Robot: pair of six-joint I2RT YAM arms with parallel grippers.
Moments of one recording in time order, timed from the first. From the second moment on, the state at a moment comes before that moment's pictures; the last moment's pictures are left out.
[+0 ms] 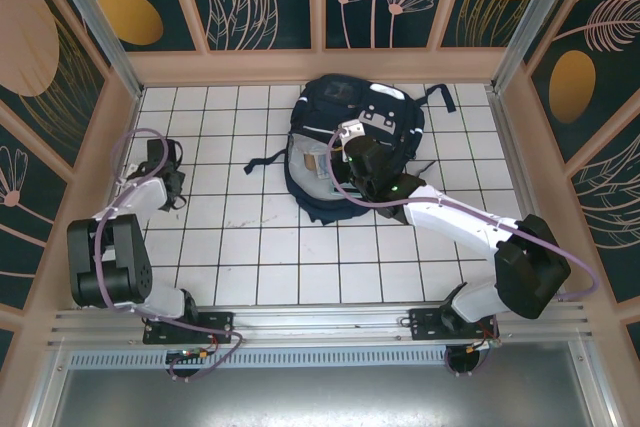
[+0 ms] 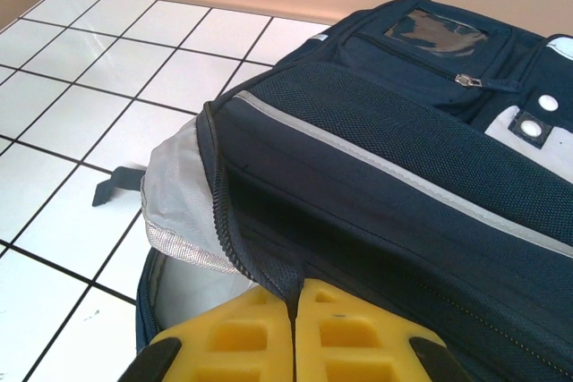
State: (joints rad) left arm 0.09 1.49 0.83 -0.41 -0.34 -1.13; right arm 0.78 1.42 0.97 -0.03 0.28 0.24
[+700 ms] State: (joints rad) left arm -0.61 1.46 0.87 -0.40 -0.27 -1.16; right arm 0.72 1.42 0.99 -0.02 0.28 0.26
